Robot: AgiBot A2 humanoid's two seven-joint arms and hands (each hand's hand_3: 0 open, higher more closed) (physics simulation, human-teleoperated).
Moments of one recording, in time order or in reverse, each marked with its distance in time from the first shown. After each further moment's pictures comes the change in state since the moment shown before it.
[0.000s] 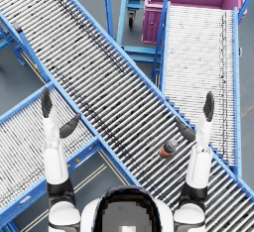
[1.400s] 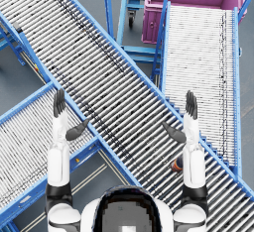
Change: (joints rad) left arm -0.057 -0.046 0.099 -0.006 -0.157 0.001 0.000; right arm -0.010 0.041 0.146 -0.007 -0.157 0.000 0.000
